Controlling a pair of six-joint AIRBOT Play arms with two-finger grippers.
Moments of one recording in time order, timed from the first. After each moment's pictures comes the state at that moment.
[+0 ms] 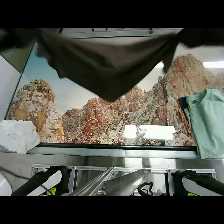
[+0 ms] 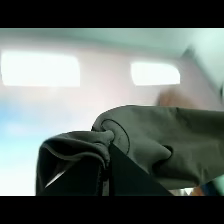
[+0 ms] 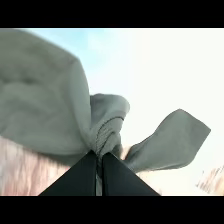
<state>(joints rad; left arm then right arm) 0.12 -1.11 1.84 -2.26 1.15 1.74 0.07 -1.28 2.02 2.13 -1.30 -1.81</state>
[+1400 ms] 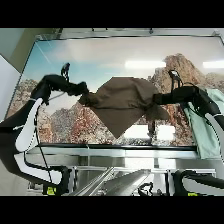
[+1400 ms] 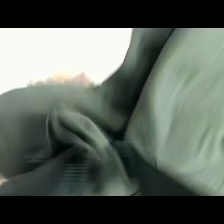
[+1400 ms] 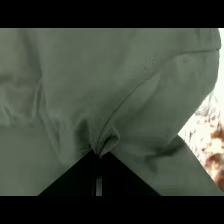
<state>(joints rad) -0.02 -1.65 1.37 -2.20 0.94 1.76 0.08 -1.41 1.02 2.10 -0.78 -1.84</state>
